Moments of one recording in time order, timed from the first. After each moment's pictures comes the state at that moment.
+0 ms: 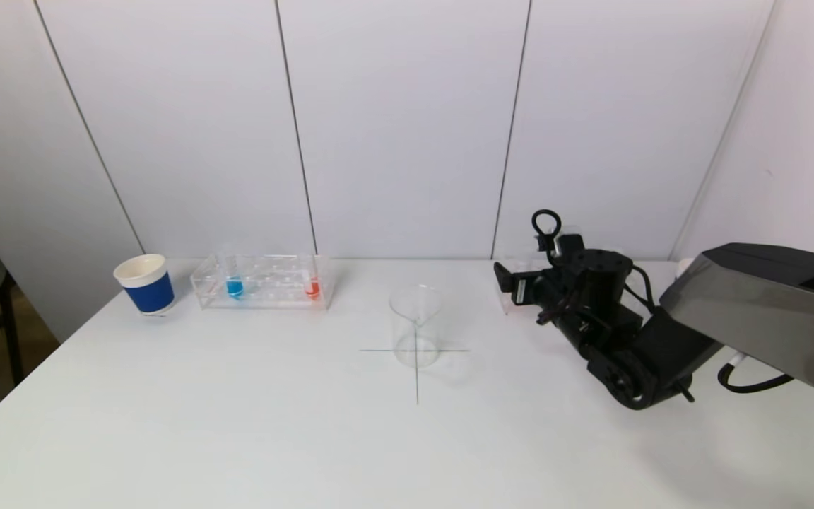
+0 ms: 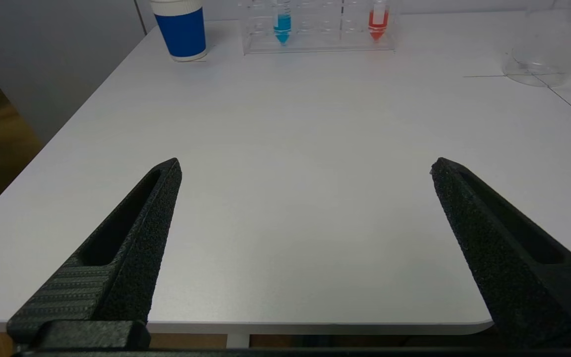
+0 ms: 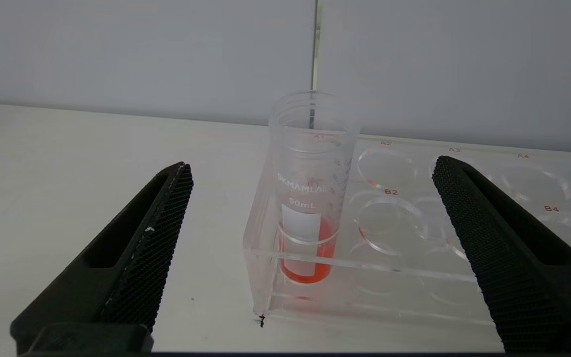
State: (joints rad) left arm 0.00 0.00 -0.04 0.08 0.00 0.01; right arm 0.34 2.34 -0.96 -1.26 -0.23 0.05
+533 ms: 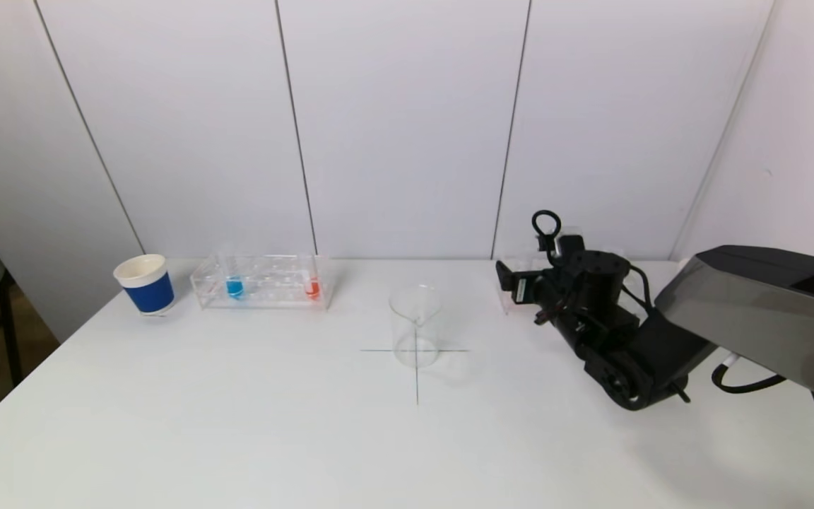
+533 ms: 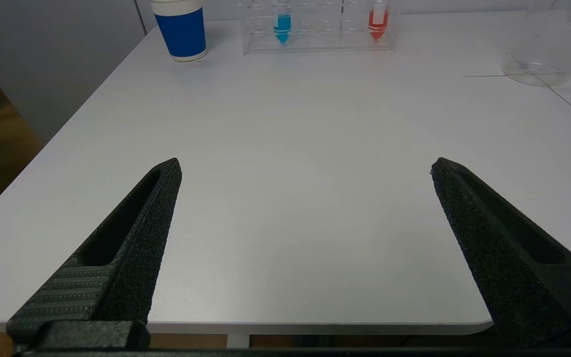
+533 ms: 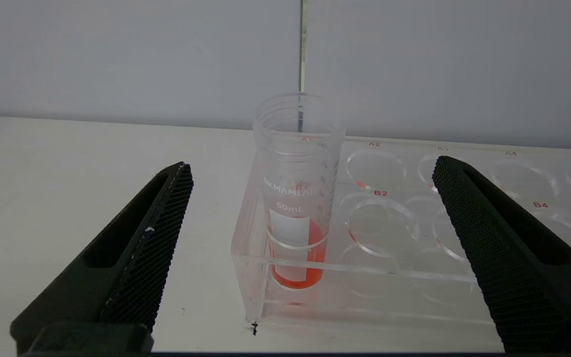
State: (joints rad) left arm 0.00 0.00 -0.03 0.08 0.00 0.01; right arm 0.34 2.35 -0.97 -1.28 -0.26 0.05
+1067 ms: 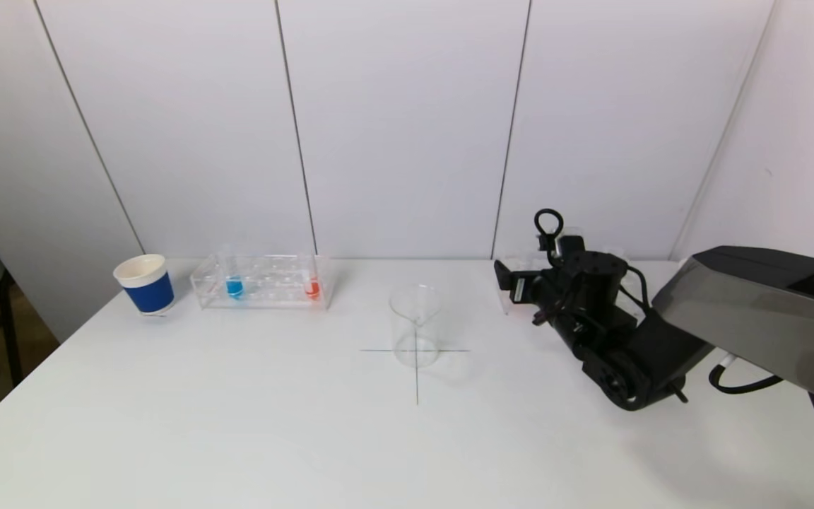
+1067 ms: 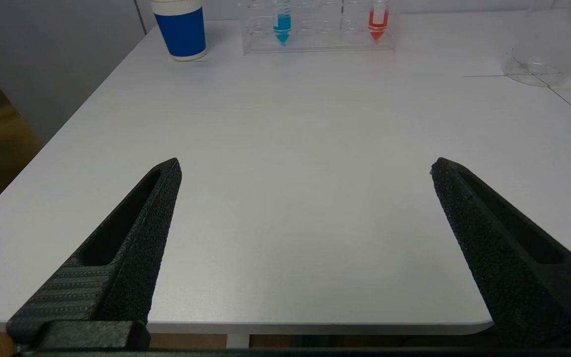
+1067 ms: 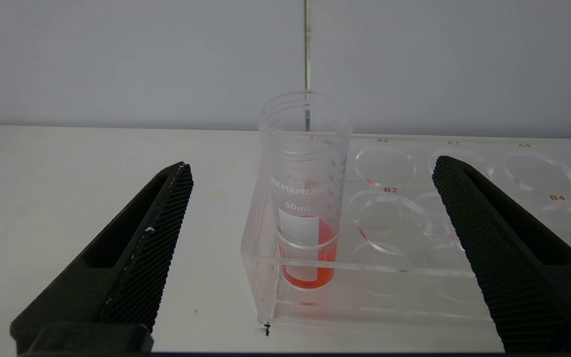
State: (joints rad) left arm 0.00 0.00 -0.03 0.08 0.00 0.01; right arm 0.35 2.36 -0.98 -1.28 -0.26 0.09
